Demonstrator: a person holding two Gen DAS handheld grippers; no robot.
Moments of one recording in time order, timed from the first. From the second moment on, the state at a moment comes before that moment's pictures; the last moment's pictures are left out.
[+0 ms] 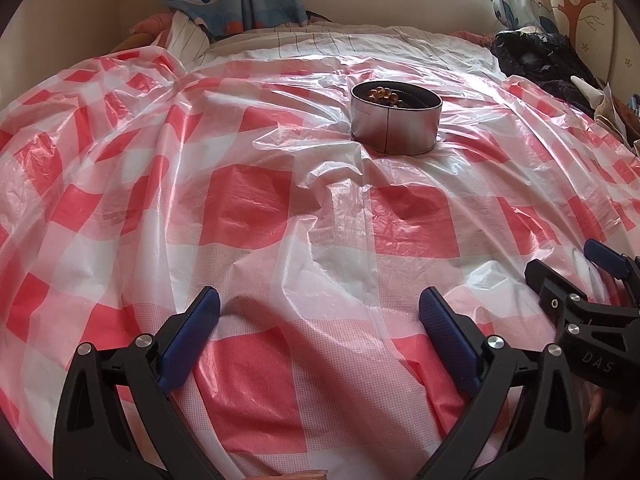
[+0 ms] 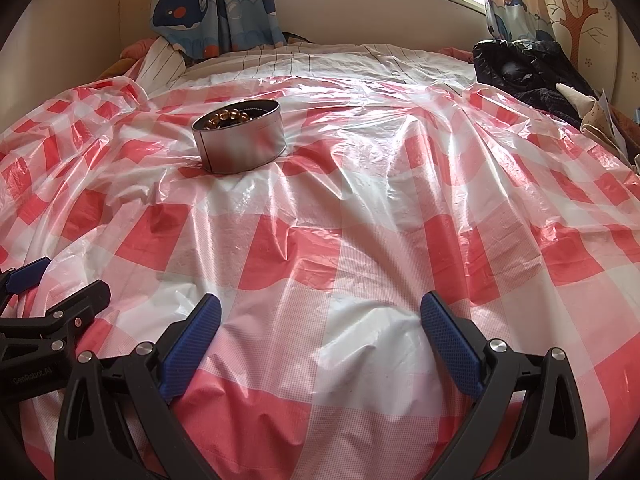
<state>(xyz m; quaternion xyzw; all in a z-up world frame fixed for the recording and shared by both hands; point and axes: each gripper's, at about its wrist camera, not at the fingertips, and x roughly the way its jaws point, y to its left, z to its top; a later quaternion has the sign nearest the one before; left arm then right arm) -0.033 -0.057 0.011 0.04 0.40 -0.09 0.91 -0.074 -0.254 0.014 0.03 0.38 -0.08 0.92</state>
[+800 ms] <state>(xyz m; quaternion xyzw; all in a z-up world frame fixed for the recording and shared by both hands) -0.033 -0.056 0.008 0.04 0.40 -0.08 0.91 -0.073 -0.253 0.012 0.03 0.39 -0.08 0.92</state>
